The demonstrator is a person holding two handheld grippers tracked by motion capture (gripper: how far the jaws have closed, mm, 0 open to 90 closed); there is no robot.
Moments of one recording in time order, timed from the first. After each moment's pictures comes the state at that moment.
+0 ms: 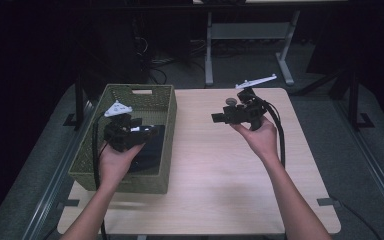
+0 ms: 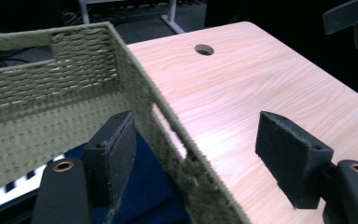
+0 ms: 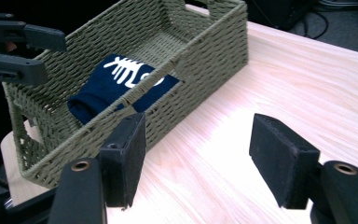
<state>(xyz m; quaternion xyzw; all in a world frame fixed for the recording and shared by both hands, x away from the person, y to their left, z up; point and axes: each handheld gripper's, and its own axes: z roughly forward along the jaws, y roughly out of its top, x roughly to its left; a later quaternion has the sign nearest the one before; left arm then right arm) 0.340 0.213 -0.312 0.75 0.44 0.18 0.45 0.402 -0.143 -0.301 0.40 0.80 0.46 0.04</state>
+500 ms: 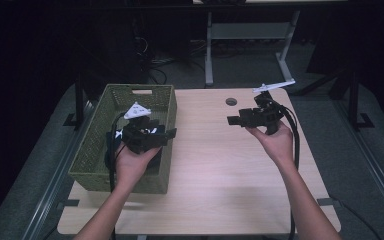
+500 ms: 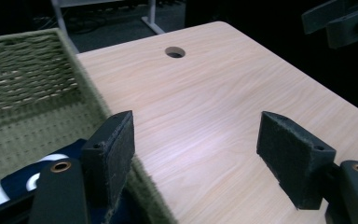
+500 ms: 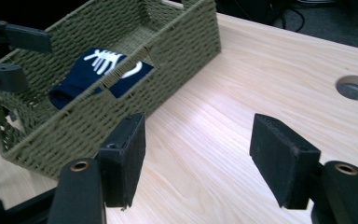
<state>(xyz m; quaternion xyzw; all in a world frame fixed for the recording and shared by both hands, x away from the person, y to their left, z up) 0.336 0.170 -0.315 0.77 0.40 0.16 0.46 0.390 -0.181 -0.306 0.42 0.79 0.45 0.05</state>
